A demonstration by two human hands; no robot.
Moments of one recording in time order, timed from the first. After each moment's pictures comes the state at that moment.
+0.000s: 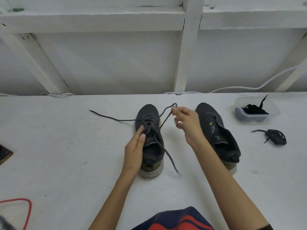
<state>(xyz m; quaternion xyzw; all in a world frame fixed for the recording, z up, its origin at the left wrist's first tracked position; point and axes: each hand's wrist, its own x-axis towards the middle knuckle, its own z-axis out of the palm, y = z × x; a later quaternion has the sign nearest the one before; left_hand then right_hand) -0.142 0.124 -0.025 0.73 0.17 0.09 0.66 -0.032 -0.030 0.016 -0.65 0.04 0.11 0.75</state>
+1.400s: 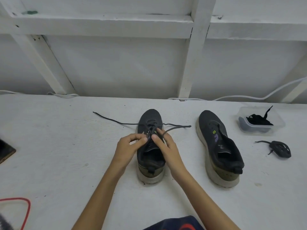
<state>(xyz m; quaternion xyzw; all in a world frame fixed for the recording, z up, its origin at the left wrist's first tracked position) -0.130 0.160 -0.010 0.74 0.17 0.05 0.65 -0.097 0.012 -0.025 -0.70 -0.05 0.16 0.69</state>
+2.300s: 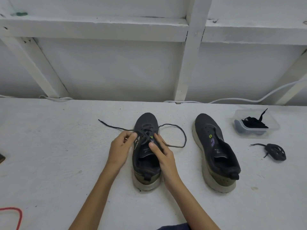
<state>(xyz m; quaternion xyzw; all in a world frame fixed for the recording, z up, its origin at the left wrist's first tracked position) -0.111 0.168 -0.013 0.78 0.18 0.11 0.58 -0.101 0.018 -0.042 -0.63 -0.02 0.15 0.76</state>
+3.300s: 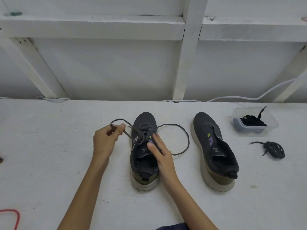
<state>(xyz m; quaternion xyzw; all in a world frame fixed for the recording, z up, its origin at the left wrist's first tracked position) -0.103 0.190 0.012 0.75 0.26 0.17 0.59 -0.104 0.016 -0.037 -0.62 -0.01 0.15 0.77</state>
